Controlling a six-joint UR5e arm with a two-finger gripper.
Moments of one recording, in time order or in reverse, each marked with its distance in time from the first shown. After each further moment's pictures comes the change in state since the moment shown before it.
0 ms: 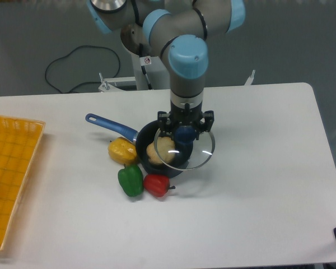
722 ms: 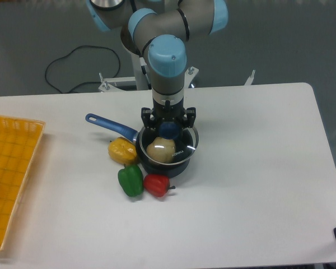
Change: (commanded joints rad) arm -0.012 0.055 -0.083 0.020 0.002 -0.015
